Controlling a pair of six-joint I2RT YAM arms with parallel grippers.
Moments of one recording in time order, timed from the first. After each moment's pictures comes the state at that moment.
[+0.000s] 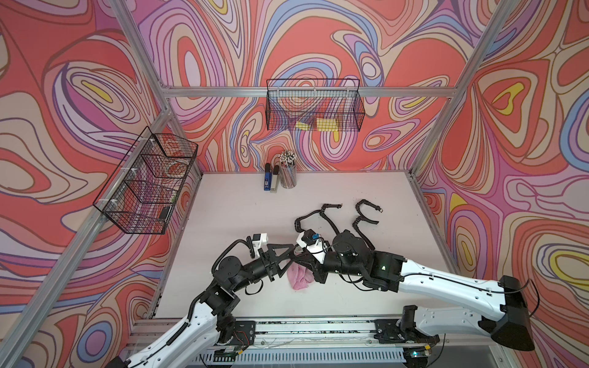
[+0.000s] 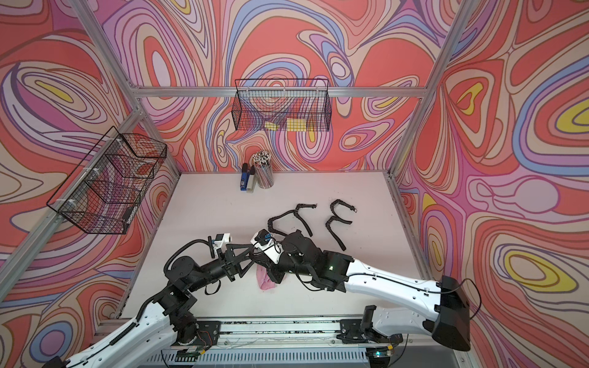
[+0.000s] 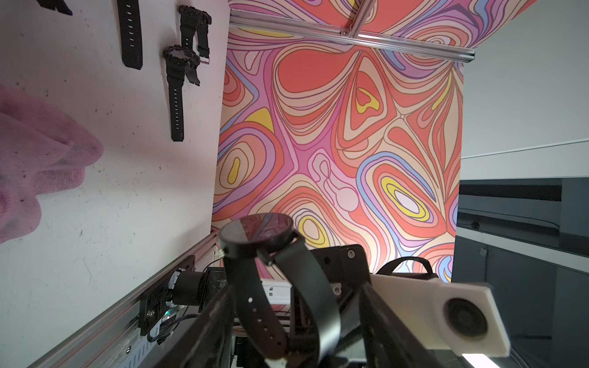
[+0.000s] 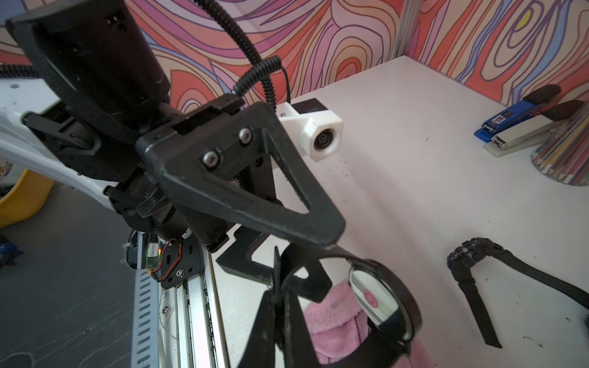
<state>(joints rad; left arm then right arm) -0.61 0.62 0.21 0.47 0.49 -1.73 1.10 1.20 0.94 -0.17 -0.14 0.06</state>
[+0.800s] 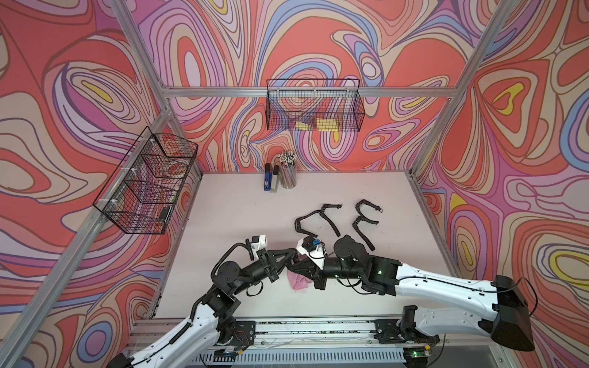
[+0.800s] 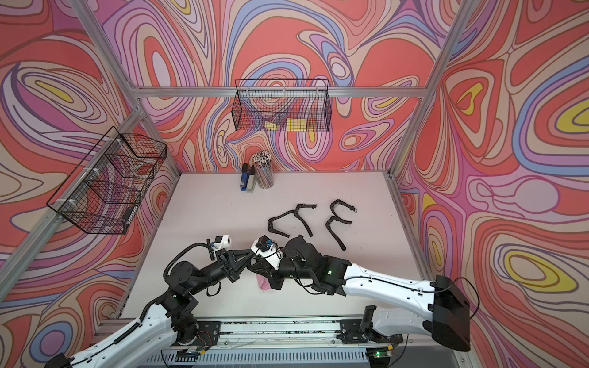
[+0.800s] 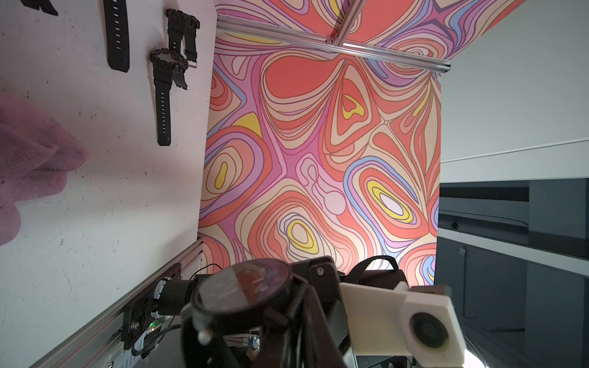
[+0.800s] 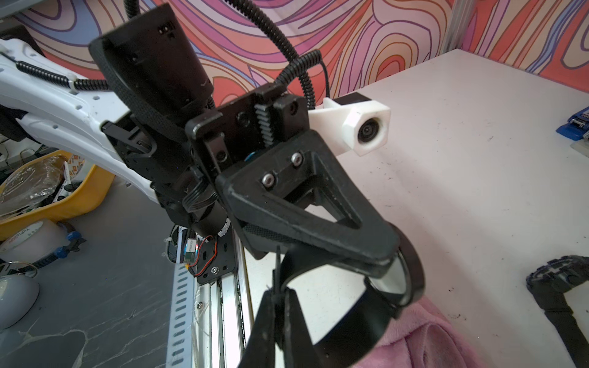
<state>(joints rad) -0.62 0.61 0.15 0.58 0.45 -1.76 1.10 1.17 0.80 0.00 -0.27 0.12</state>
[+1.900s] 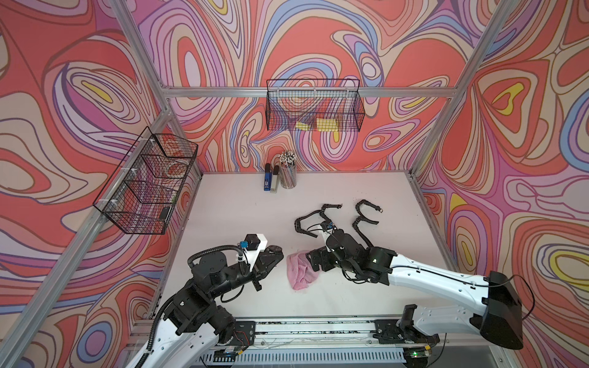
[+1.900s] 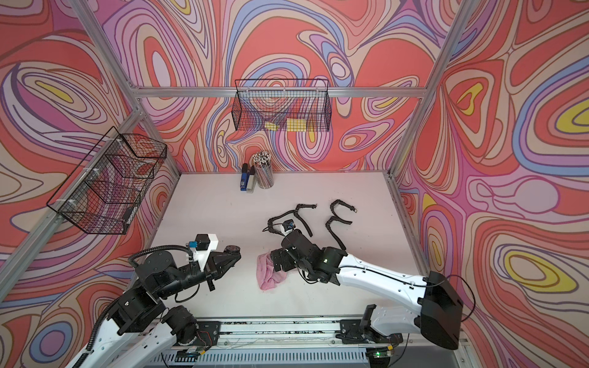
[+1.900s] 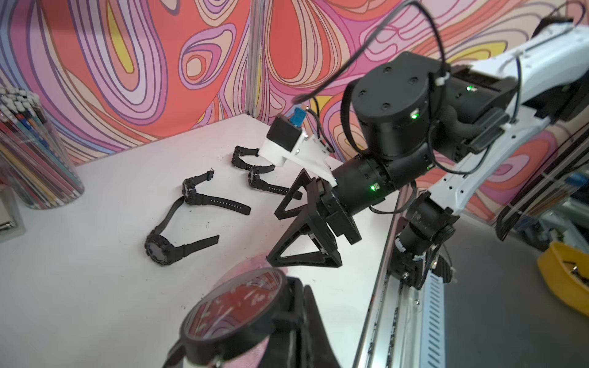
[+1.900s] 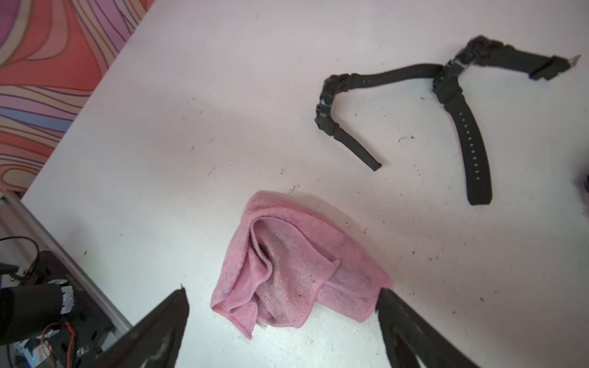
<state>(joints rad) -0.62 0.41 0.62 -0.39 0.43 -0.06 0.97 1.30 0.90 -0.41 0.18 0.54</state>
